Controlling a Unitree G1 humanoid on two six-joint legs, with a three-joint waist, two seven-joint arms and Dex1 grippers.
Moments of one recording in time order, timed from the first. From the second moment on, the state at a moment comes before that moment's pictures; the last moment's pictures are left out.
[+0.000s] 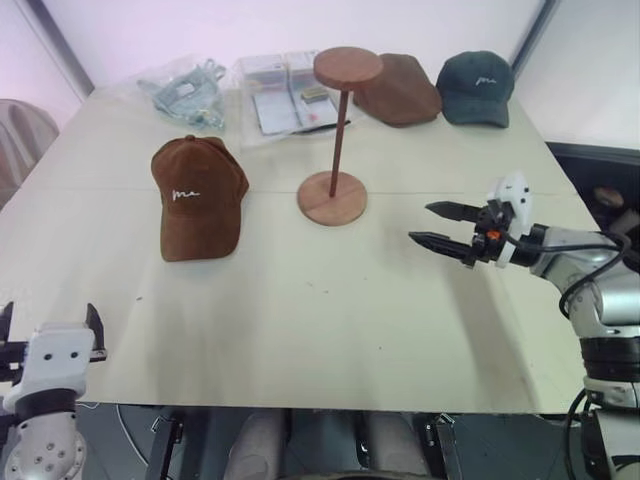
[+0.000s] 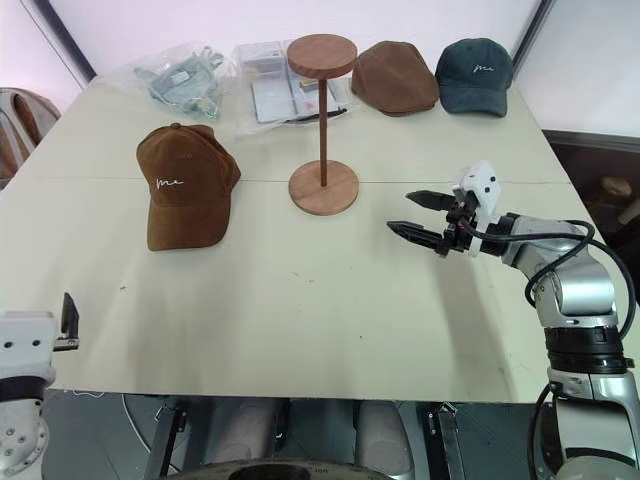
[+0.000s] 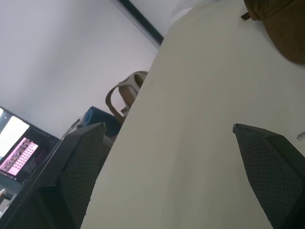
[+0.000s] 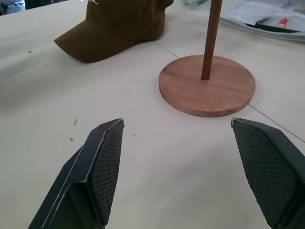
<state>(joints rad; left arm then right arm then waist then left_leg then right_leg) 0.52 0.21 0.53 -0.56 0.25 0.05 -0.04 -0.43 -0.74 -0.13 0.00 0.50 0.46 1.04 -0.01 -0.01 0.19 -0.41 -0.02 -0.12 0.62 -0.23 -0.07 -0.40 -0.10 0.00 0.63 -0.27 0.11</state>
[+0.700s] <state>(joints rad) 0.47 0.21 0.49 -0.56 0.12 0.06 -0.11 -0.43 -0.74 -0.12 0.00 0.50 0.47 1.04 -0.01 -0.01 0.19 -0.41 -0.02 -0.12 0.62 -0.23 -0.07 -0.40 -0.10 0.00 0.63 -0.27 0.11</state>
